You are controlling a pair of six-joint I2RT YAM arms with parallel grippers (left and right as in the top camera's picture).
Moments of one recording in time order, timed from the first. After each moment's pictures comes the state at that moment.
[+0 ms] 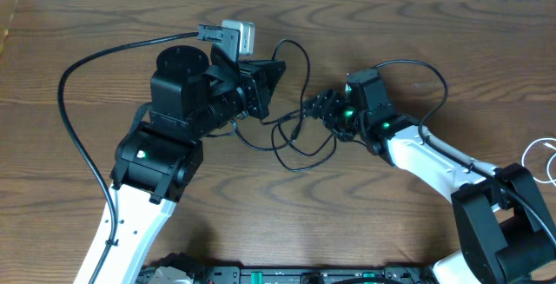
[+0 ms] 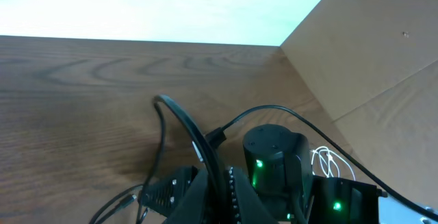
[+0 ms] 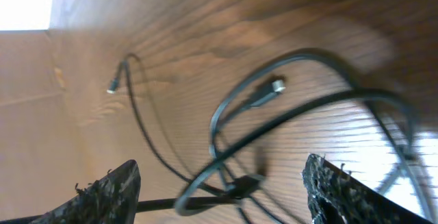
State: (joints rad) left arm -0.37 1.15 1.22 -0.45 0.41 -0.41; right arm 0.45 1.70 0.89 0.02 -0.37 1.11
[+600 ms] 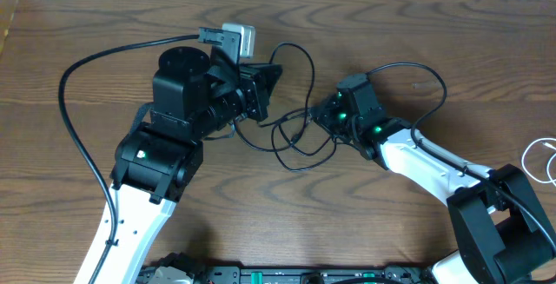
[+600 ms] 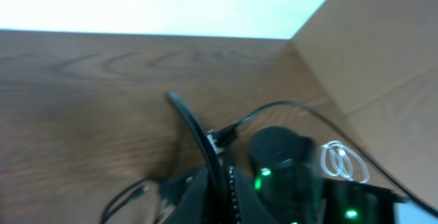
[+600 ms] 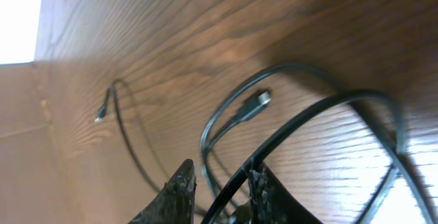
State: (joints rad) left arm -0.37 1.15 1.22 -0.50 0.37 -0.38; right arm 0.50 1.70 0.89 -0.01 -0.19 1.15
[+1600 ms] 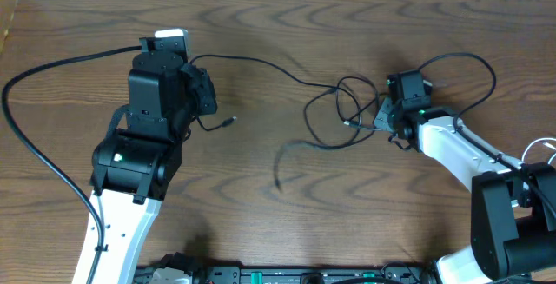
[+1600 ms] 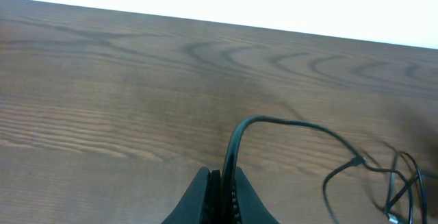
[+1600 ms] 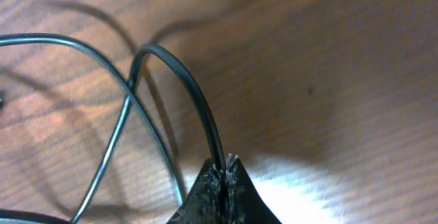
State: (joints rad) left arm -0.22 1.13 1.22 -0.71 -0.16 -0.25; right arm 0.21 1.70 0.89 -0.30 0.14 0.64
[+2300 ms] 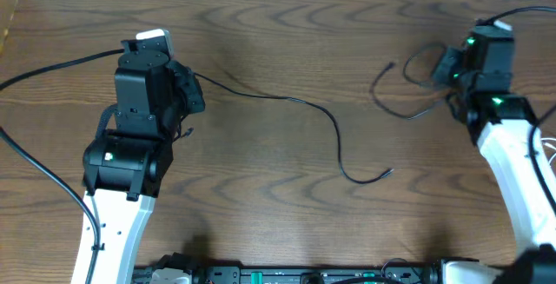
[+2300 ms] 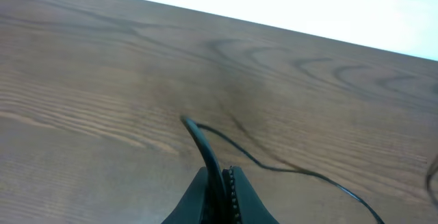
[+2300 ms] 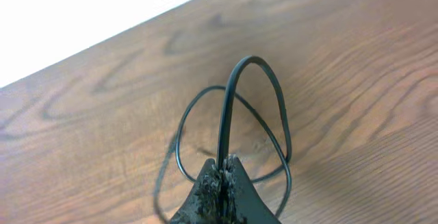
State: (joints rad) left arm -0.15 1.13 1.22 -0.73 -0.17 -0.29; right arm -0.01 1.42 1.09 -0.33 0.16 0.37
